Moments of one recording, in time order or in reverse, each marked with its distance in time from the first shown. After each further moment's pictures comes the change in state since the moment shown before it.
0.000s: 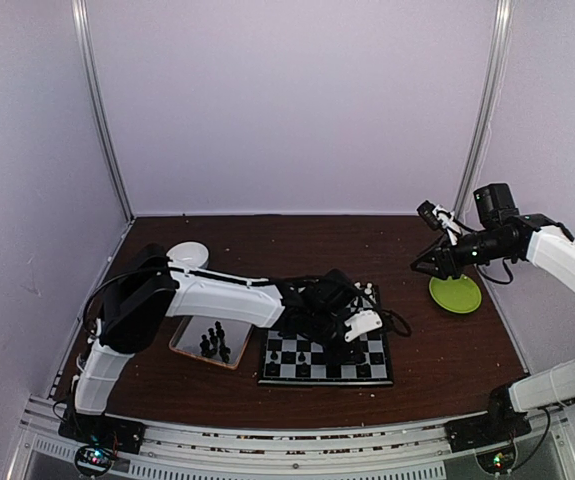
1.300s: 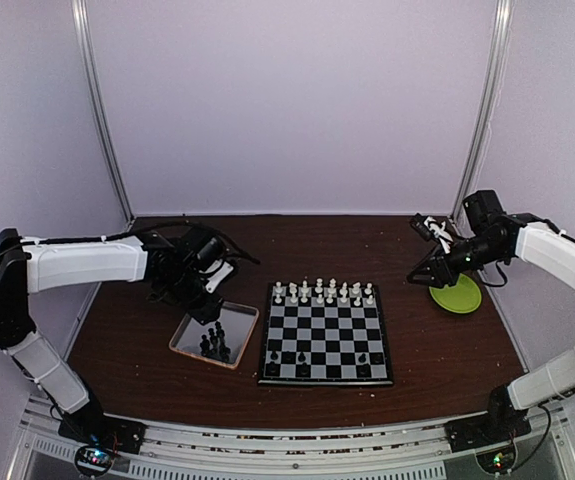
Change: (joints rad) left arm 0.408 -0.673 -0.563 -0.437 -0.432 -0.328; right arm 0.000 0.093 0.007 -0.062 -0.023 -0.052
